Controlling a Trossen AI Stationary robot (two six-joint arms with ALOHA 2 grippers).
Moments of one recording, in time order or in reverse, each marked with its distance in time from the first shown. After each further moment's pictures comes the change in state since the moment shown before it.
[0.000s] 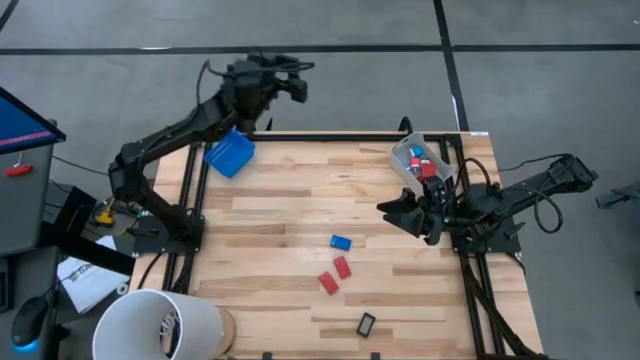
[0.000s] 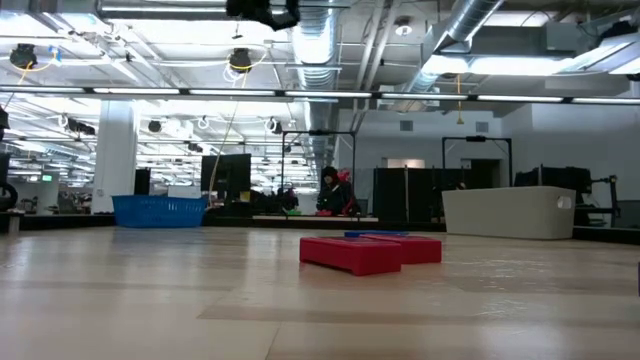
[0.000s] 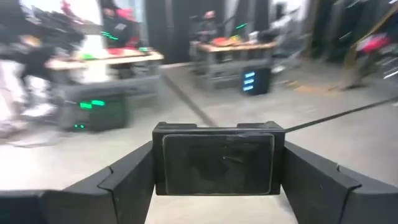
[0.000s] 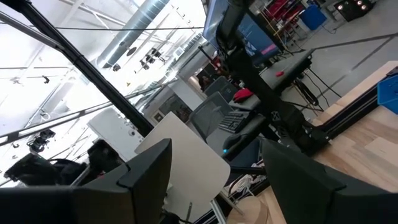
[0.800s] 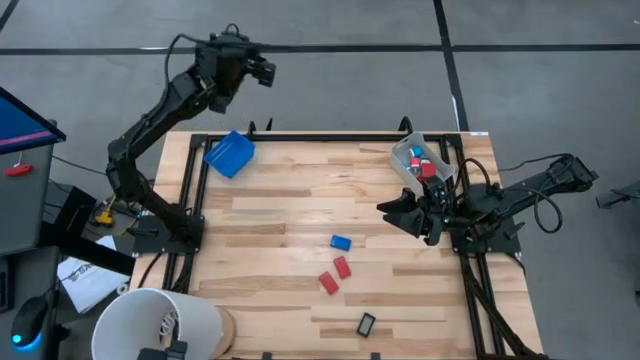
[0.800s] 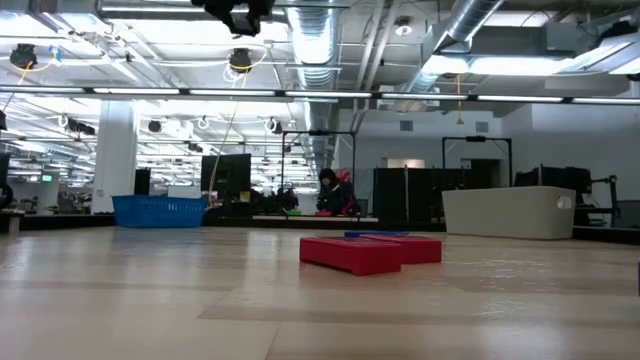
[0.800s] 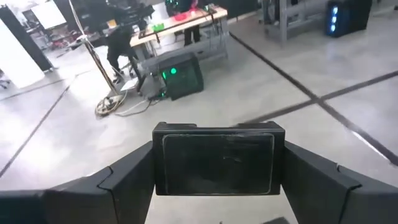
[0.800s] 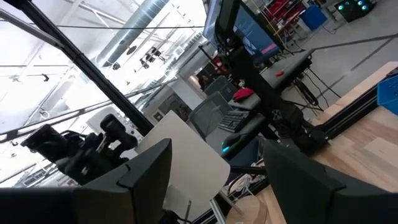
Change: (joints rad) left arm 0.165 0.001 0.217 -0.461 -0.104 0.066; right arm 0.002 0.000 0.000 -0.003 0.000 -0.008
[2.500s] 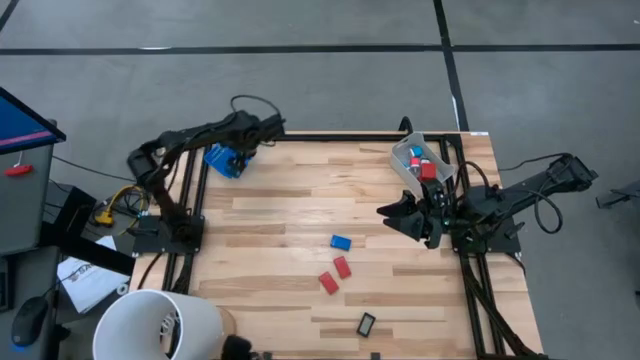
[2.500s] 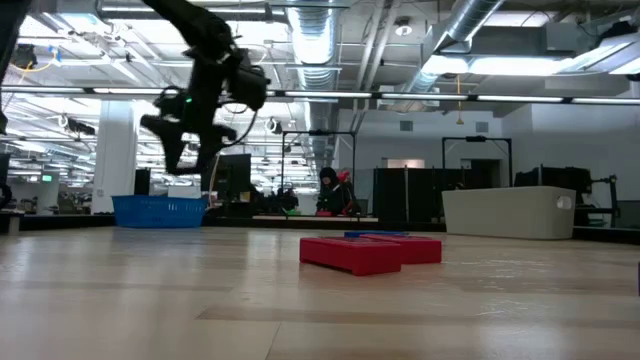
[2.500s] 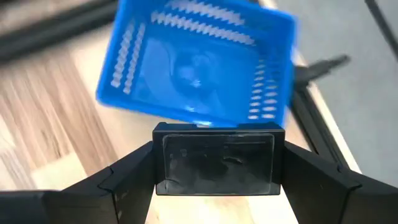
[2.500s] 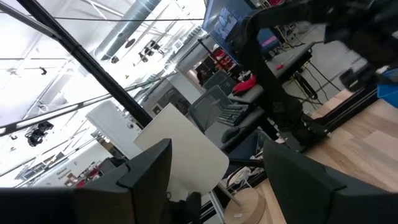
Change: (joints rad) left arm 0.051 0.173 -0.593 -0.477 0.340 -2.051; right arm 0.011 -0.001 0.000 -0.026 0.000 0.003
